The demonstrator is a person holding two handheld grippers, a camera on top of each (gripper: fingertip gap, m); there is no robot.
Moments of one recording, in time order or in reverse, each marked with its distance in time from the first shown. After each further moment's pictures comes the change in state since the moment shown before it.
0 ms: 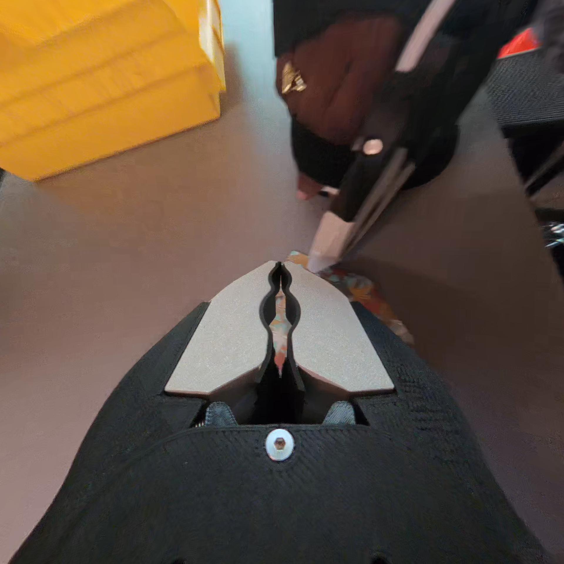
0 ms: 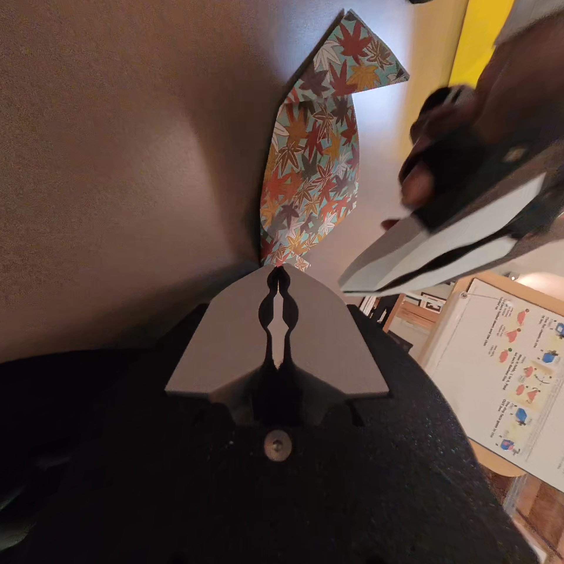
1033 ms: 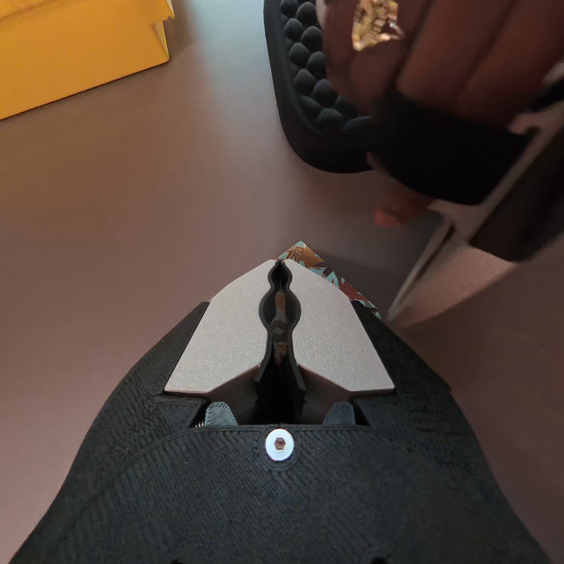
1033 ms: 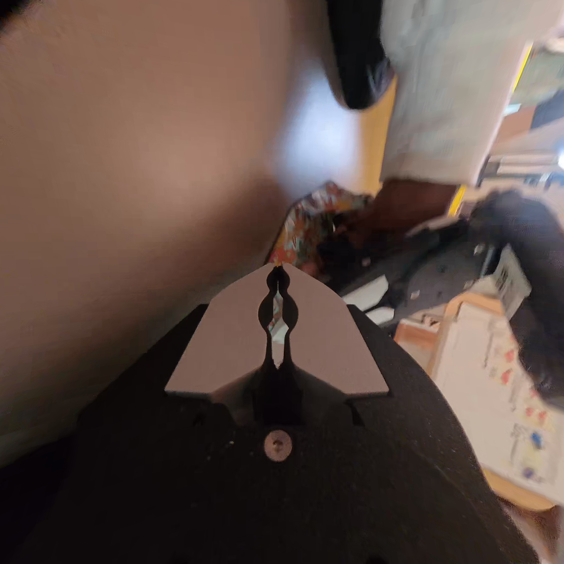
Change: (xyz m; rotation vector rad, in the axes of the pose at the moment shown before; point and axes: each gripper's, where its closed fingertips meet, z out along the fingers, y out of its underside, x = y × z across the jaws) left arm 0.008 0.019 0.036 -0.072 0.141 -0.007; right arm 0.011 -0.044 -0.004 0.133 0.047 0.074
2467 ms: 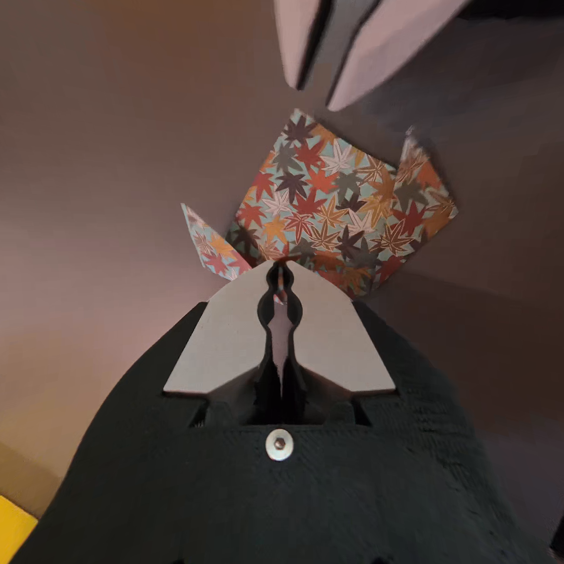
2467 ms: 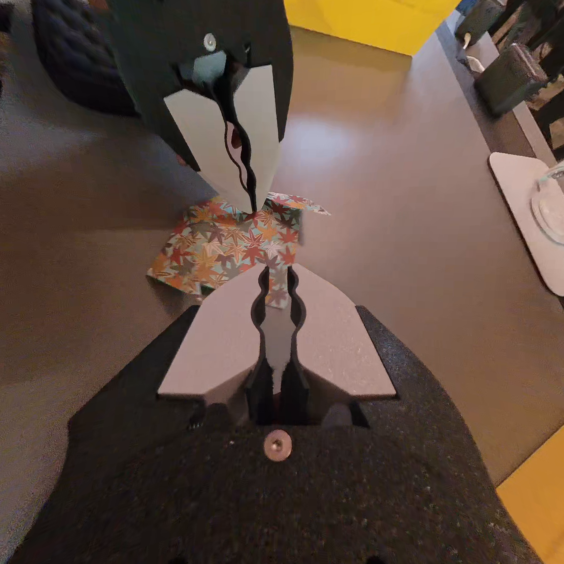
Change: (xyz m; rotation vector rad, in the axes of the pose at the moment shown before) left arm 0.012 0.063 -0.066 -0.296 -0.353 -0.225; right arm 0.038 0.043 -0.006 0.115 -0.145 0.983
